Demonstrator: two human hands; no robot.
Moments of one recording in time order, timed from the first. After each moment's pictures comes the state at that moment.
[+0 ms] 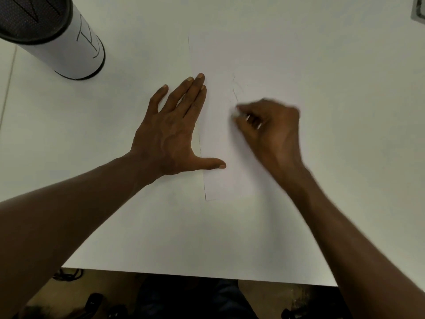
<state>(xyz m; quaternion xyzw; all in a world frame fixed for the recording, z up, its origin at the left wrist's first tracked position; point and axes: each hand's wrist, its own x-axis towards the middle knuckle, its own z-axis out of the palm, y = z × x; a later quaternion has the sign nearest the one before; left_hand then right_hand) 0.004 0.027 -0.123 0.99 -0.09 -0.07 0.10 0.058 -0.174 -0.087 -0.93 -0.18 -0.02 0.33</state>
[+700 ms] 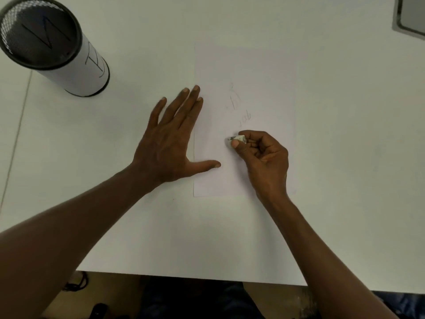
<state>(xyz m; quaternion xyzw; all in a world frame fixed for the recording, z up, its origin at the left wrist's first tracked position) -0.002 0.027 -0.120 0.98 -0.09 0.00 0.15 0.014 -0.184 -0.094 -0.77 0.11 0.10 0.62</state>
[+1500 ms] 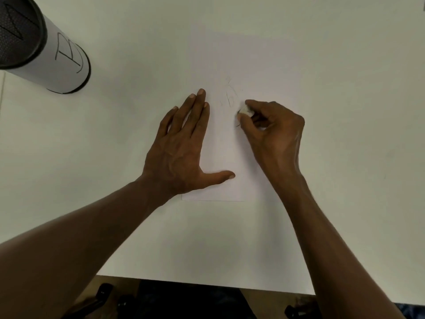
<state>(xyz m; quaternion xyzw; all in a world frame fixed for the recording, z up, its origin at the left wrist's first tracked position) 0.000 -0.017 -0.126 0.99 -0.05 -0.06 0.14 0.075 -0.193 -0.100 -0.90 -0.08 -0.02 0.43</state>
